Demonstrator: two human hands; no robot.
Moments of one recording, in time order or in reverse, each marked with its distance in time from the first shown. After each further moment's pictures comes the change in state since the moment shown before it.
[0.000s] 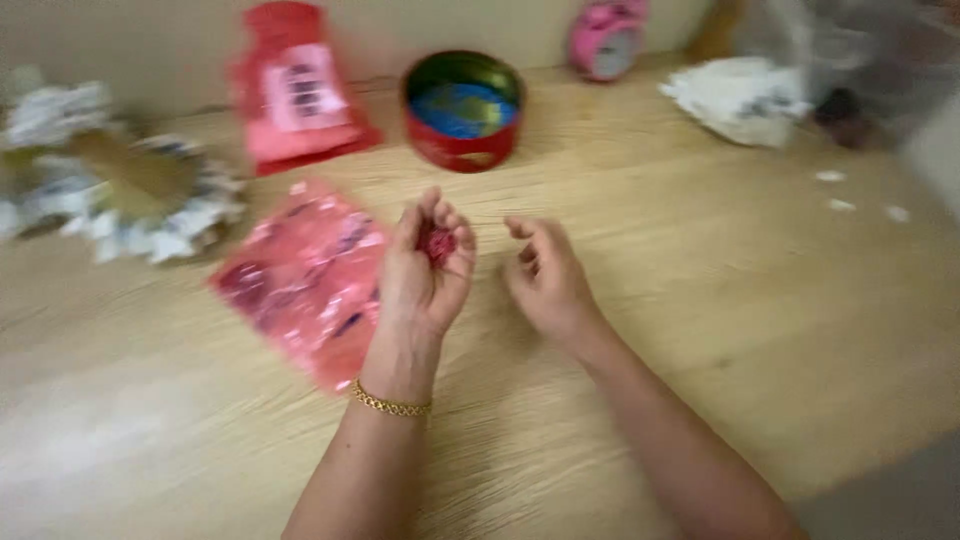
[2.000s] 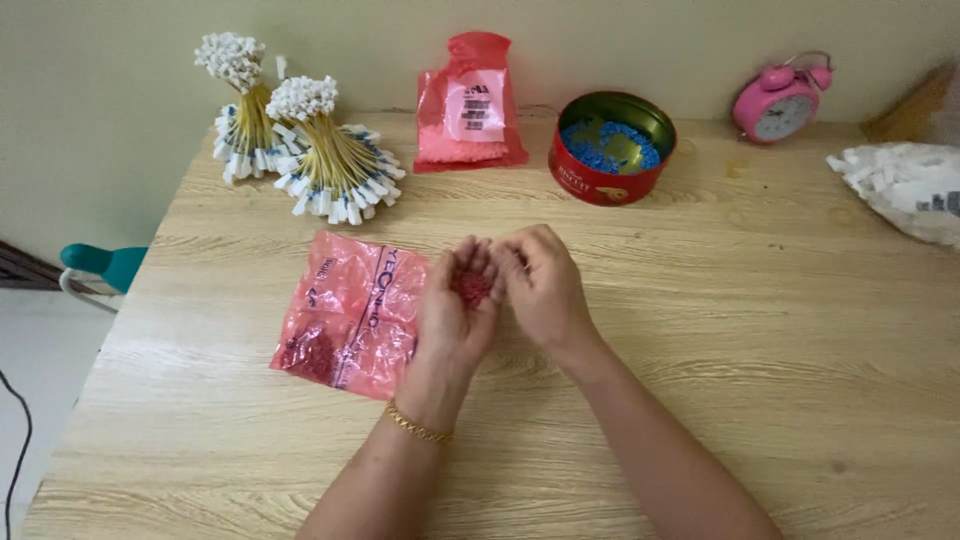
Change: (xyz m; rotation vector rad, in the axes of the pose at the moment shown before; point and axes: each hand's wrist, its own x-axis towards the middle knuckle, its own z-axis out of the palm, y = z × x) left_hand -0.052 0.071 -0.036 0.194 0.220 0.296; right_hand 0.020 -0.091 0.086 0.190 -0.241 -0.163
